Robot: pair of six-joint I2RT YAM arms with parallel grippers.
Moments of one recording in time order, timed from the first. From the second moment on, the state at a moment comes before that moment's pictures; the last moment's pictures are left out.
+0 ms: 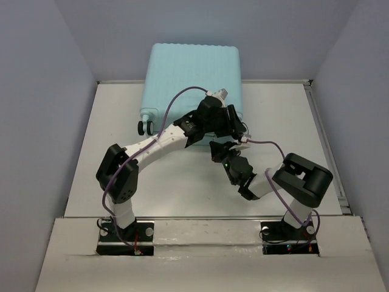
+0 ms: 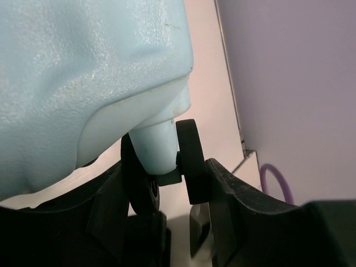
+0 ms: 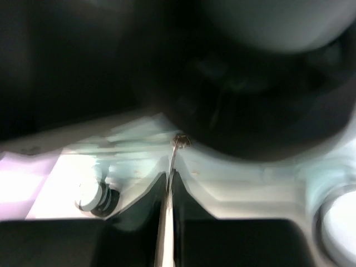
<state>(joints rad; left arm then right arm) -0.84 1.74 1.43 -0.13 0.21 -0.90 0.90 1.67 0.43 1.30 0.55 0.66</state>
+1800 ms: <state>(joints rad) -0.35 0.99 0.95 -0.61 -0.20 -0.33 0.94 1.46 0.18 1.31 0.37 0.65</state>
